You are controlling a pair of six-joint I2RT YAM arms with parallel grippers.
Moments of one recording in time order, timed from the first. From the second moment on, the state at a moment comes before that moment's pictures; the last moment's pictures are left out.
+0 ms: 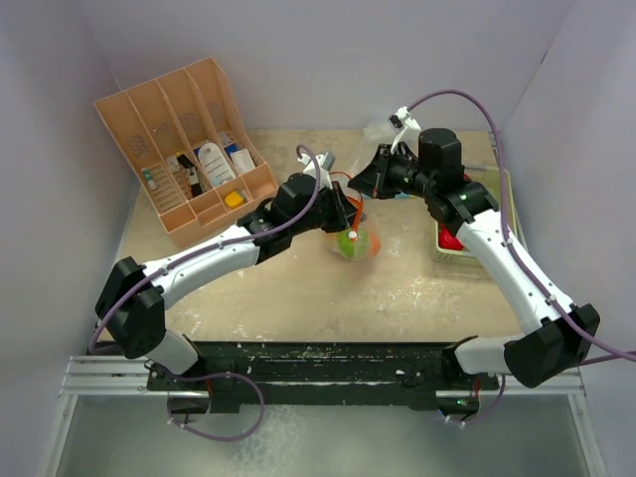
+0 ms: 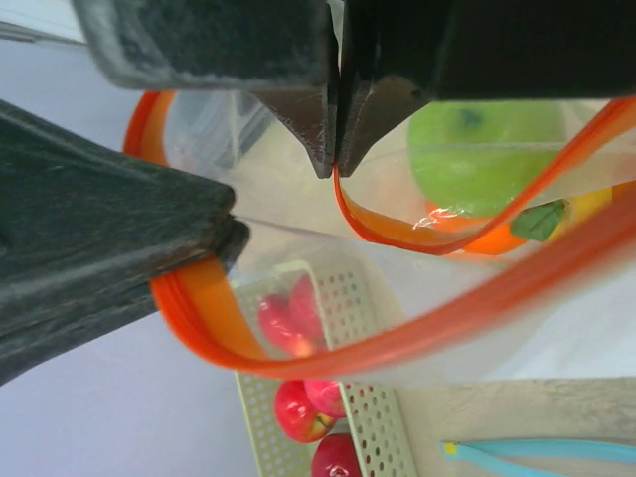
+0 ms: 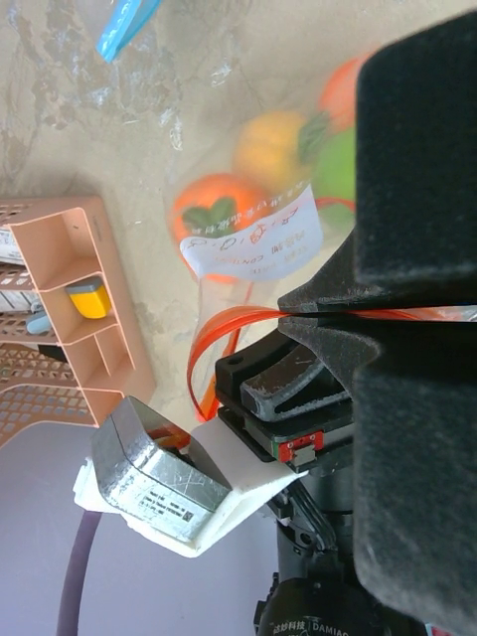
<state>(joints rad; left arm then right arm) -0.82 1.54 1.20 0.03 0.11 -0.86 0.42 1.33 1.36 -0.41 -0.41 0.46</state>
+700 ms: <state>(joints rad) -0.60 1.18 1.11 -0.25 -0.09 -0.82 0.46 1.41 1.41 -0.47 -0.40 0.39</state>
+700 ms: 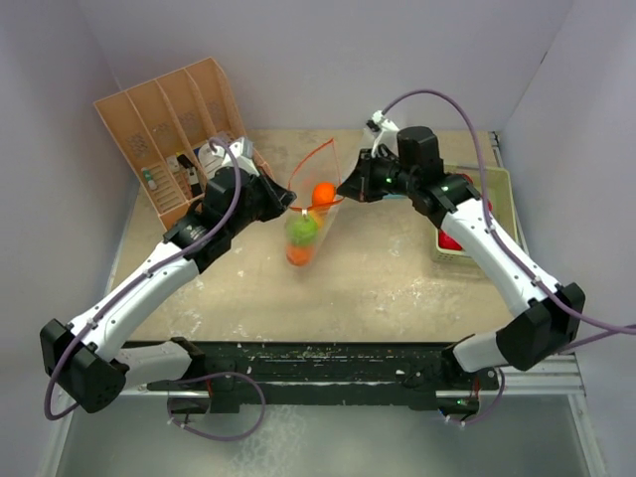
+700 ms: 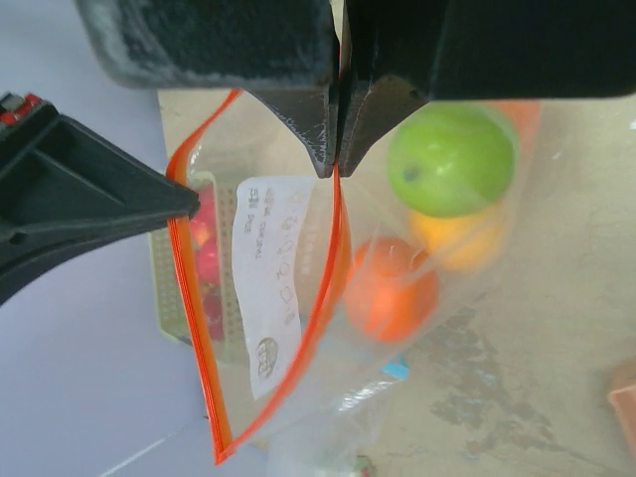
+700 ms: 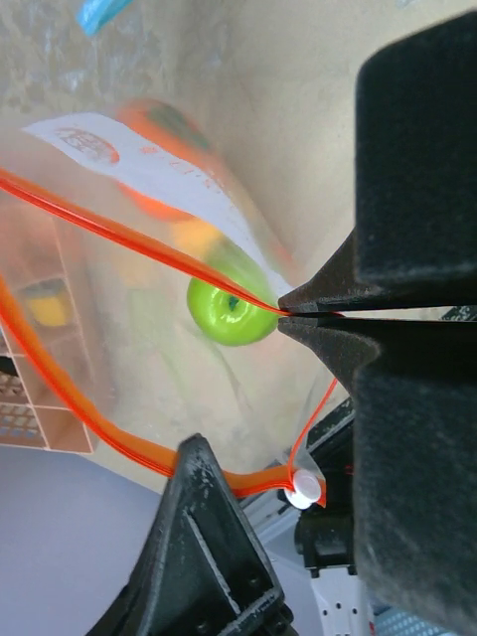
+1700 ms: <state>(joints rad) -0.73 1.34 1.04 -0.23 -0.19 -0.88 0.43 1.28 1.27 -0.60 -0.22 0.33</state>
